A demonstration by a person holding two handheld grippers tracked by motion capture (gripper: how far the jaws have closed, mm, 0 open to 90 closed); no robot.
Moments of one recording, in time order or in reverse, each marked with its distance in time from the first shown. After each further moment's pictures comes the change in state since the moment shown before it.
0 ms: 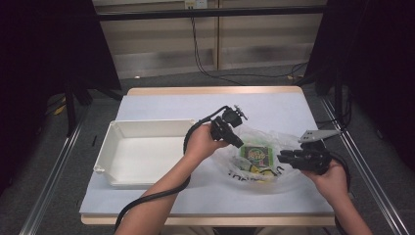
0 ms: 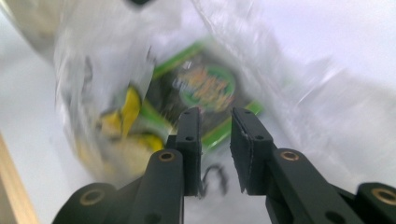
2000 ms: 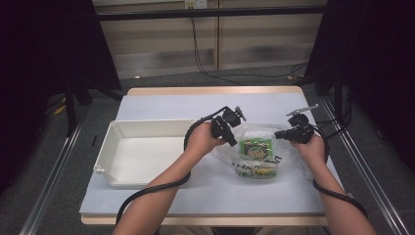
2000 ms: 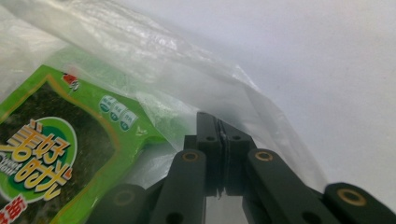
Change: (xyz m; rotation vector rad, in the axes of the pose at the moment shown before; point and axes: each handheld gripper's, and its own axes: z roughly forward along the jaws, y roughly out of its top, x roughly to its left) left arm 0.023 -0.001 0.022 0.115 0.060 -0.043; right arm -0.097 0.018 0.089 0.123 -0.076 0.171
